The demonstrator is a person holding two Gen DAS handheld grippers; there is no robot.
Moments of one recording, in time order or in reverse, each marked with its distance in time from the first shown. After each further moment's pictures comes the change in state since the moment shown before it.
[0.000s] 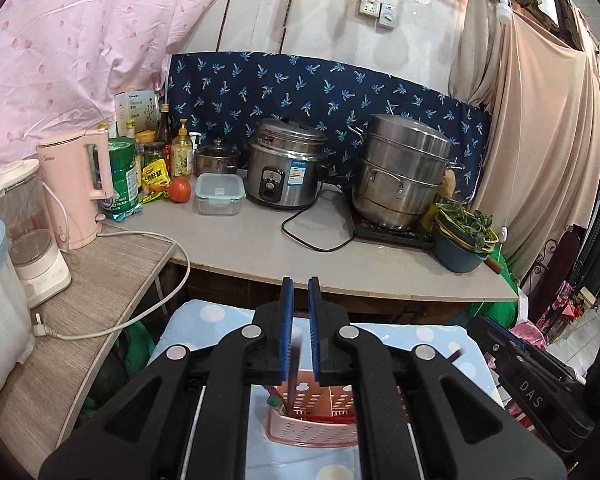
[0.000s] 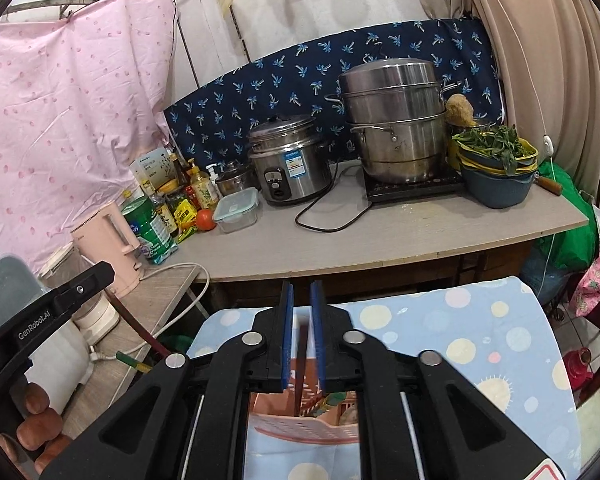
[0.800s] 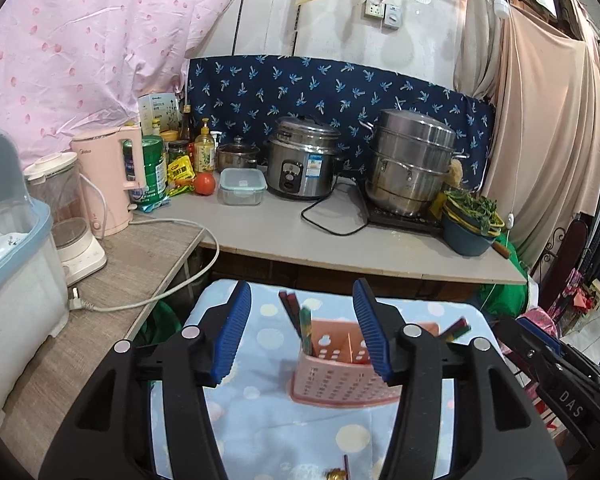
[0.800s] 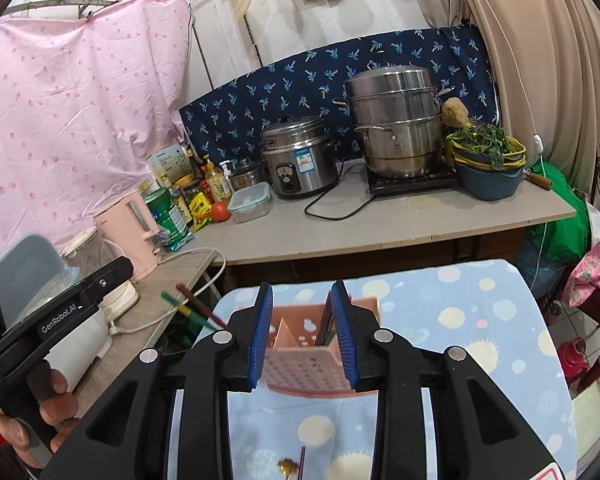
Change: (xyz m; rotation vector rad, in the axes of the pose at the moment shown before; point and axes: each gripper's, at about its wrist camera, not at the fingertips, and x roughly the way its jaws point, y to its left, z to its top) left arm -0.058 0.006 -0.039 0.027 0.009 0.061; right arm -0.073 0.011 -0.046 -0.021 0.008 0.027
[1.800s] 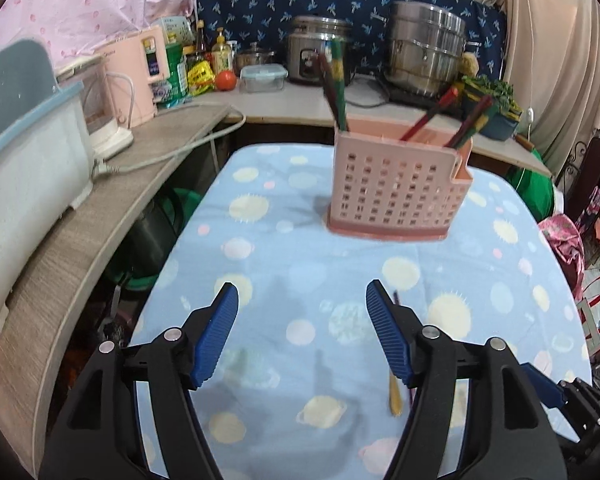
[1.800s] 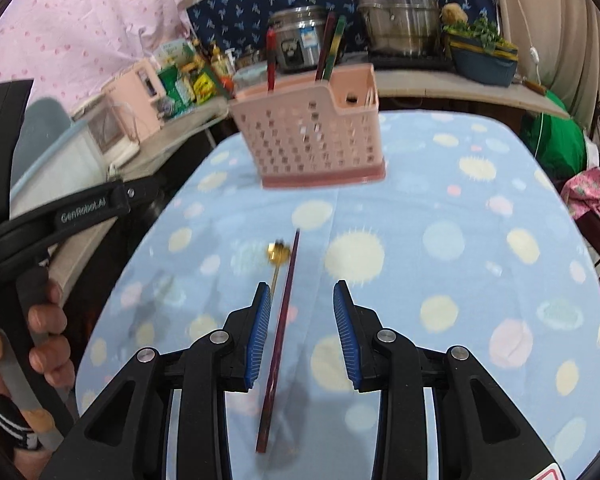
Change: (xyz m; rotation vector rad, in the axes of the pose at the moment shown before) left arm -0.020 0.017 -0.158 0.064 0.290 0.098; right arm -0.036 0.001 -0.202 -0.060 0.335 -0.023
